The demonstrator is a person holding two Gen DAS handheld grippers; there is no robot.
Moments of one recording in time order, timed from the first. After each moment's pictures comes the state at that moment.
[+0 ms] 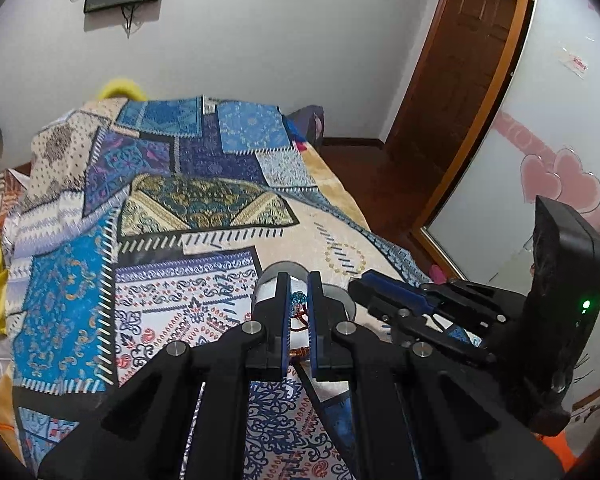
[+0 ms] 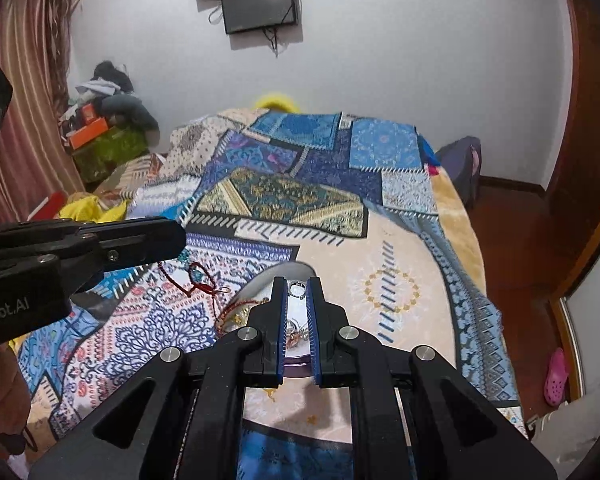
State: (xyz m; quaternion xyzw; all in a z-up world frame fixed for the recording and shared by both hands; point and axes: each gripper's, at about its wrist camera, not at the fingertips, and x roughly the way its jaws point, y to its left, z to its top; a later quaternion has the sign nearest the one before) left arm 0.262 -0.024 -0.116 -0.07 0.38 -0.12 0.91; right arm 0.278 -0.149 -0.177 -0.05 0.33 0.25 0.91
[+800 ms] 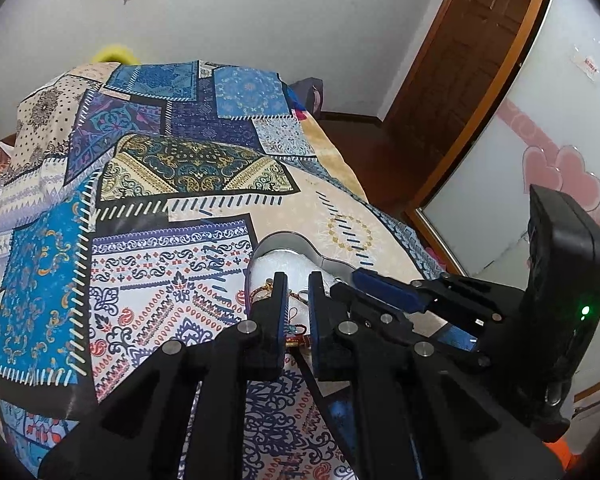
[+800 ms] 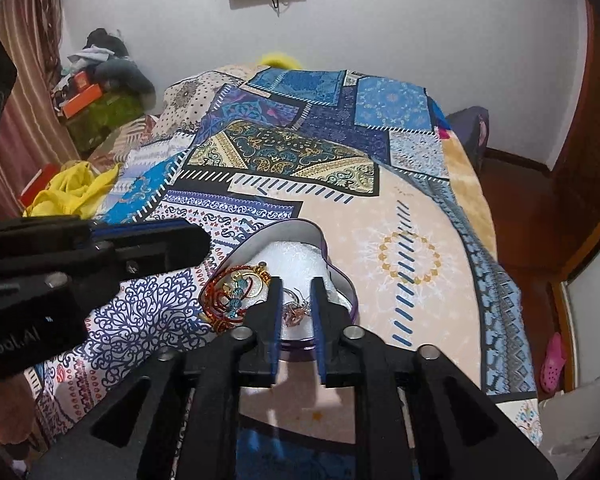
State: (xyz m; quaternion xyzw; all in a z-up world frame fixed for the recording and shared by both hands) left arm 0.275 -0.022 -0.143 -0.09 0.42 -0.13 0.89; right arm 0.285 -0.144 -0.191 -0.07 0.38 0.24 0.89
